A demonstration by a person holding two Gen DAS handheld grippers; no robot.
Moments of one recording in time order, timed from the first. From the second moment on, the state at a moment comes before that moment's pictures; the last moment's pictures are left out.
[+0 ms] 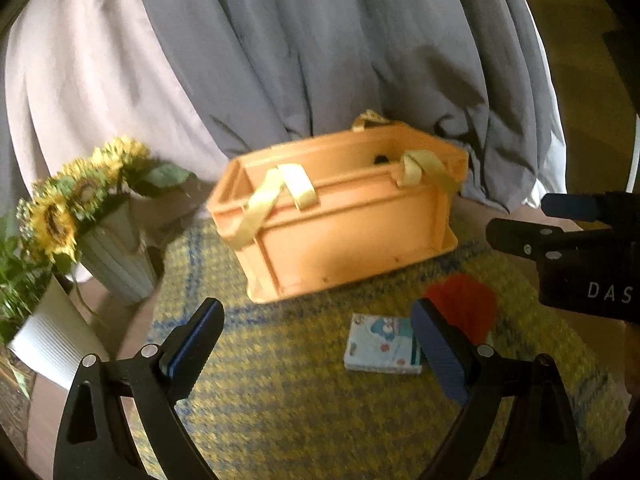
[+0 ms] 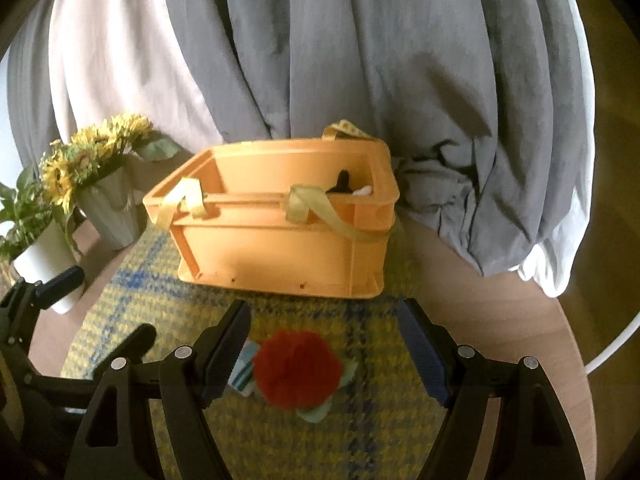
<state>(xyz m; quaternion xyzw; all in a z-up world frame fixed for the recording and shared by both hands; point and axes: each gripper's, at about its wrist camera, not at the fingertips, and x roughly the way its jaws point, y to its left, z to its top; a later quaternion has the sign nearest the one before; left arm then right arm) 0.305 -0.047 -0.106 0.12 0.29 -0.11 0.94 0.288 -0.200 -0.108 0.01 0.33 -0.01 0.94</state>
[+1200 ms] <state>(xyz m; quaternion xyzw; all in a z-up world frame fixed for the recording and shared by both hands) 0.340 -0.073 -0.190 0.13 0.41 -0.17 0.89 0.335 -0.205 -0.198 0.05 0.49 0.05 0.87</state>
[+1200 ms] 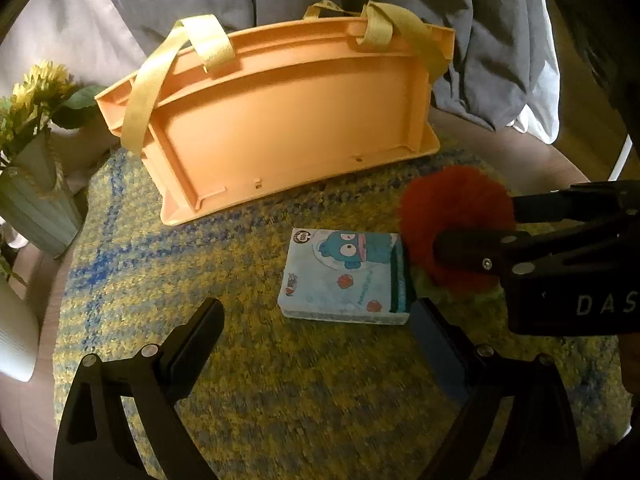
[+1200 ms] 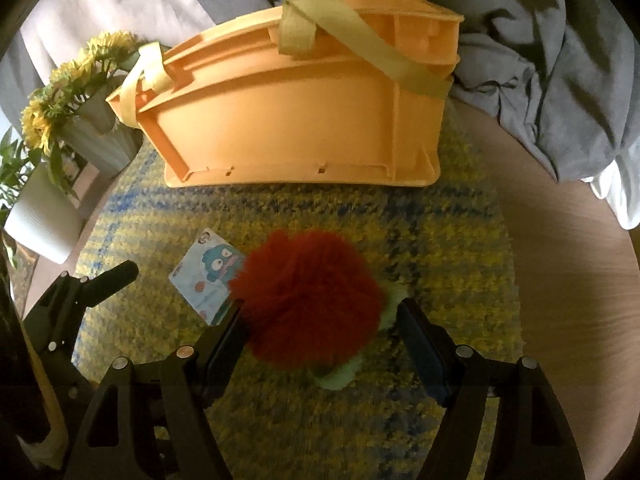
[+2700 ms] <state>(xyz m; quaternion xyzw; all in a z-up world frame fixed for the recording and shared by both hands) 0.374 -0.094 -0.206 0.08 0.42 -0.19 0.88 0.346 -0.227 -0.205 0.08 0.46 0.01 0.89</state>
